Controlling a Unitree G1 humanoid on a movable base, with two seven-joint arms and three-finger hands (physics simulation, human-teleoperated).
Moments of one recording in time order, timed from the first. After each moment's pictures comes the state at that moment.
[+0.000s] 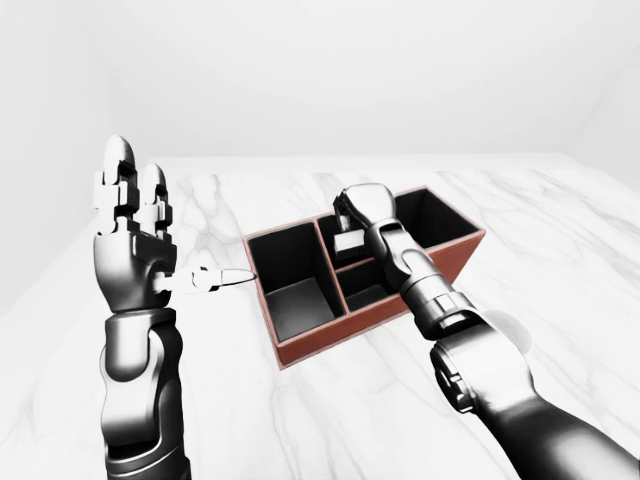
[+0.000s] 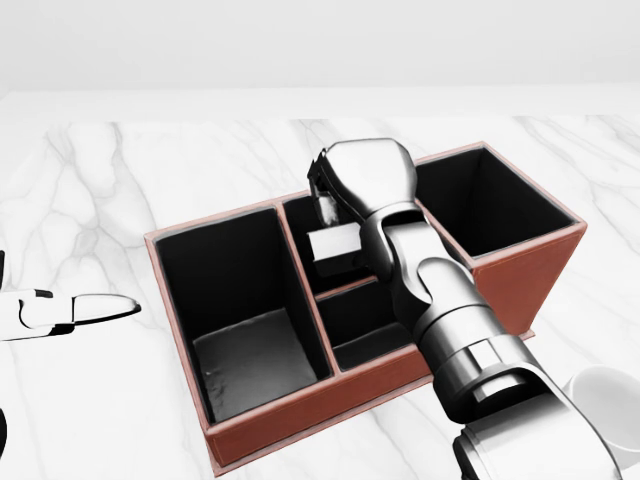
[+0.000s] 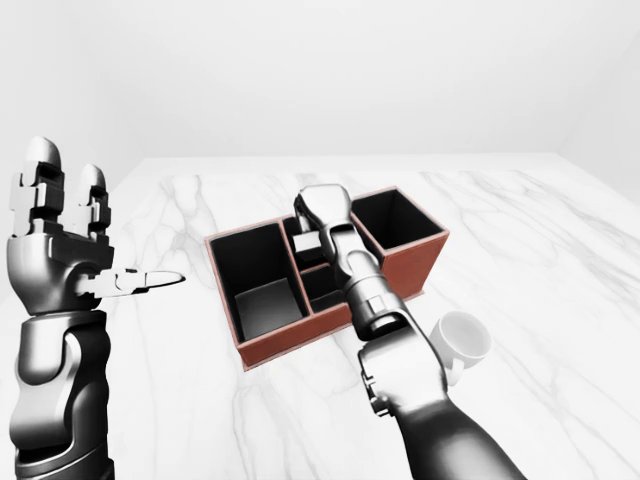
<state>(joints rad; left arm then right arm) -0.15 0.14 0.25 -0.51 -0.19 0.09 -0.02 -1.04 -0.08 0.12 1.08 -1.18 -0.09 -0.30</state>
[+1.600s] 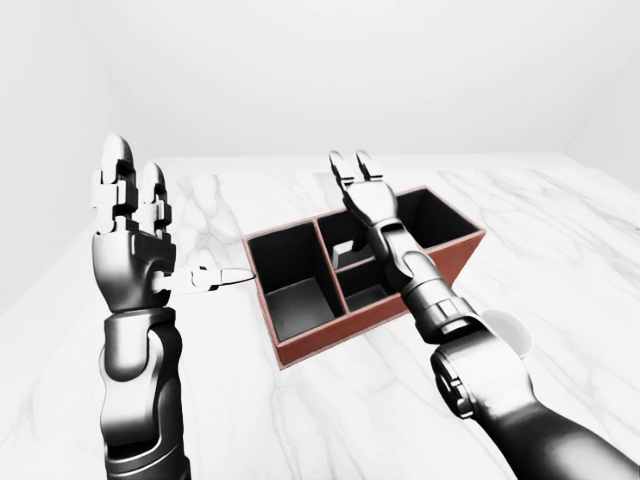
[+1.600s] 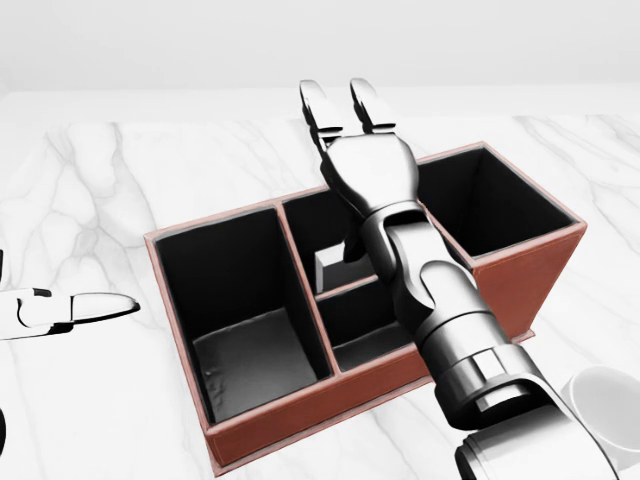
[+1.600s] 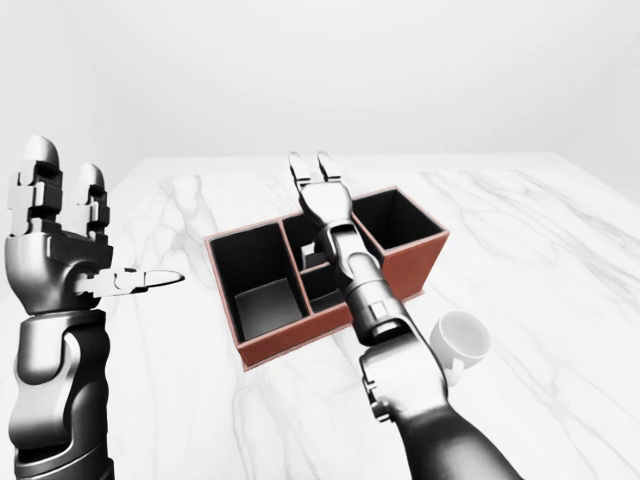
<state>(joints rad) -0.16 0.14 0.25 -0.51 -0.19 0.09 -0.02 -1.00 -0.07 0.10 1.00 -1.20 -0.09 -0.29</state>
